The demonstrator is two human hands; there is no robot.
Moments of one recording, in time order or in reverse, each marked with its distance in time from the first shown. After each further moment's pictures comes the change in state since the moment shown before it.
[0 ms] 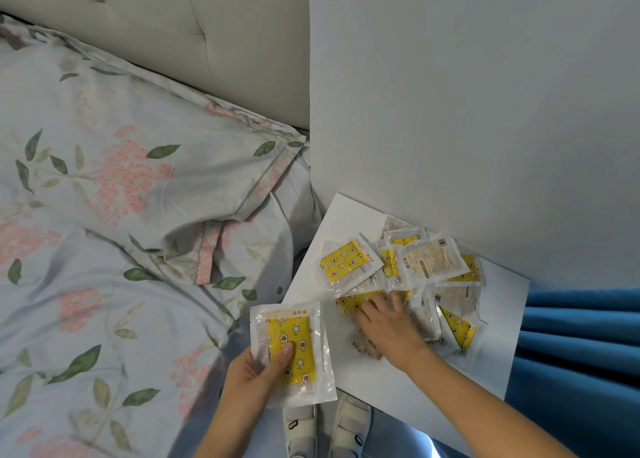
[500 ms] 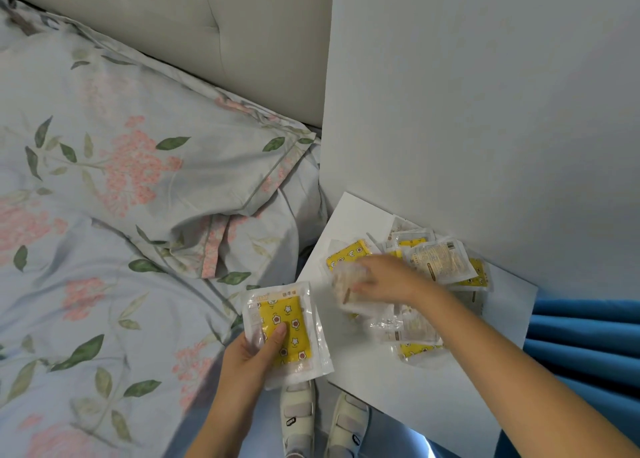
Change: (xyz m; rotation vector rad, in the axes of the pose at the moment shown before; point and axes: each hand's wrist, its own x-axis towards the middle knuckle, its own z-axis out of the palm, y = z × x) left_hand 0.001 0.019 0.003 -0.097 0.092 0.031; right_hand 0.037 0.032 -0.102 0.669 -0.125 -0.006
